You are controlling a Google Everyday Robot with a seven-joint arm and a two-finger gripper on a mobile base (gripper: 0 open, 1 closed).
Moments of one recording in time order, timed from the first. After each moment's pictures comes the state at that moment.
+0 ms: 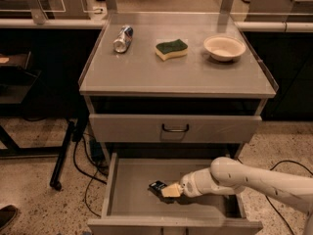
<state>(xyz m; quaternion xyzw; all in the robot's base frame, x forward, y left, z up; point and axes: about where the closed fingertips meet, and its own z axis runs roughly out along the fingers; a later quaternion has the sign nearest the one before) 0.500 -0.061 0.411 -0.26 0.88 0.36 0.18</state>
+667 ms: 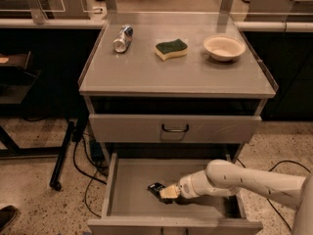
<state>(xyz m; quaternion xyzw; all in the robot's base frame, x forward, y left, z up) 0.503 -0.056 0.388 -0.25 0.89 0.35 0.18</state>
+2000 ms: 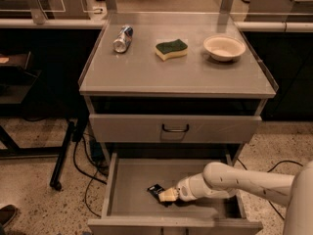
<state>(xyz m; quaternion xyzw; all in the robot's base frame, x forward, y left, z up) 0.498 -0.050 0.368 -0.24 0.89 0.35 0.16</state>
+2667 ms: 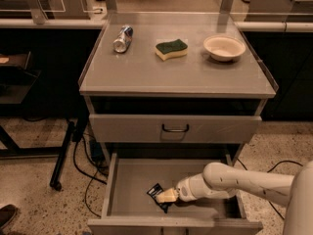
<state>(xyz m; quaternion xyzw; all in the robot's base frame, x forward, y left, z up) 0.498 -0.050 0.368 -0.24 0.89 0.35 0.16</state>
